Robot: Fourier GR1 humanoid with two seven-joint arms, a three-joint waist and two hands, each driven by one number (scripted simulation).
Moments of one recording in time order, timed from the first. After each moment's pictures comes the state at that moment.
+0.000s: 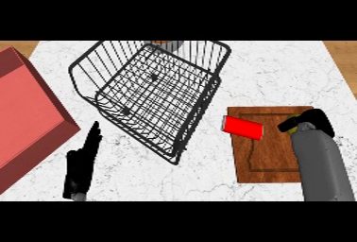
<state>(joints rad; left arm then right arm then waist) 0.04 0.23 -0.23 -1.36 0.11 0.33 0.00 -0.49 -0.11 -0.38 -1.04 0.98 0.04 1.14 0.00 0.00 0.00</state>
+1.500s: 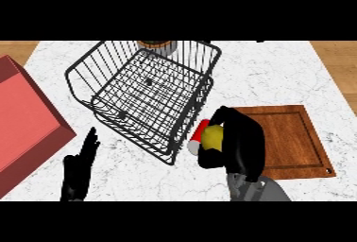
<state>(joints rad) 0.09 0.21 -0.19 -1.37 0.08 0.31 0.01 -0.31 -0.02 0.51 -1.75 1.06 -0.04 1.06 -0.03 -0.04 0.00</state>
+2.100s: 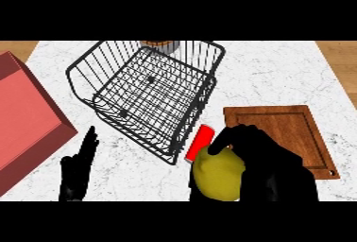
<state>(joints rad) 0.10 0.21 -0.19 -1.40 0.08 0.30 0.01 -0.45 -0.02 0.71 -2.20 1.32 0.16 1.21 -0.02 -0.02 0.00</state>
